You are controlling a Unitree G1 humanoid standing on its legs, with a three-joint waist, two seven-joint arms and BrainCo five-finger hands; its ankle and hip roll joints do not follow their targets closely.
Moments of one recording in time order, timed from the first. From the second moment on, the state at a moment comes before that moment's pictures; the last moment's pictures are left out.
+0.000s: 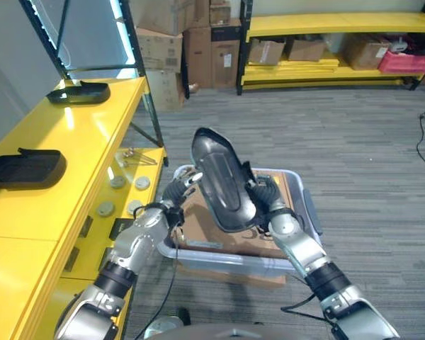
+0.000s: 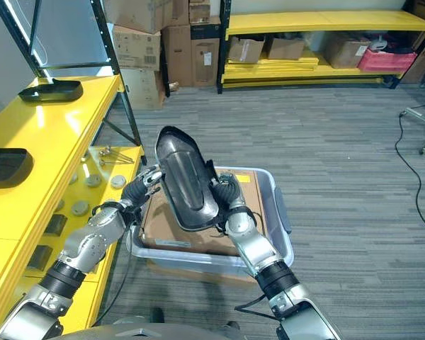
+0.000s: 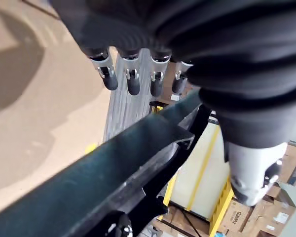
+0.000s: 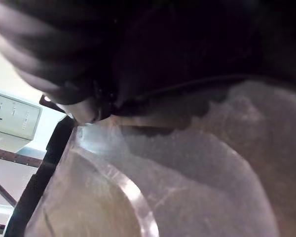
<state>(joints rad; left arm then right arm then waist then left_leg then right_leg) -0.28 0.24 -0.29 0.11 -0.66 0.29 0.19 -0.30 -0.40 0.39 0.18 0.11 0.23 -0.39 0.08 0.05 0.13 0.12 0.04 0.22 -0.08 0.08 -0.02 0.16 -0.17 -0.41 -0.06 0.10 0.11</state>
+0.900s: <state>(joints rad) -0.28 0.25 -0.27 0.17 -0.62 0.37 0.10 -0.31 -0.40 0.38 0.18 0.12 0.25 -0.42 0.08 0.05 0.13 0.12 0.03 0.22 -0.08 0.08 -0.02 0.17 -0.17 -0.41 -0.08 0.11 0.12</state>
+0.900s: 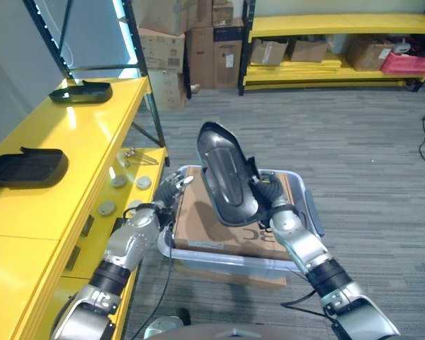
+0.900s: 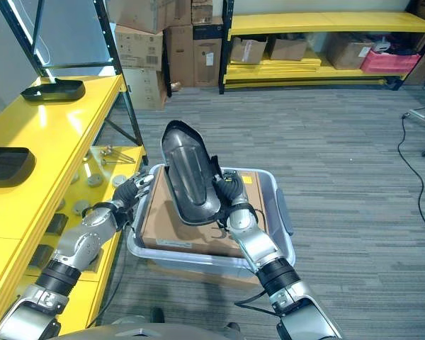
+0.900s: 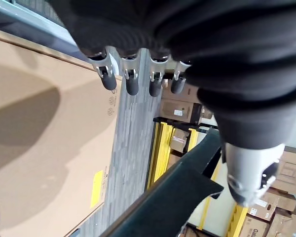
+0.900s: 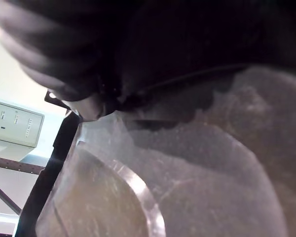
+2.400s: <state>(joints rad) -0.33 0.23 -0.49 0.09 -0.66 0.43 0.04 -0.35 -0.36 0.42 0.19 0.12 0.25 -0.40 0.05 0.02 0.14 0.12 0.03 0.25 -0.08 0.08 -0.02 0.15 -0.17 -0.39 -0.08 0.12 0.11</state>
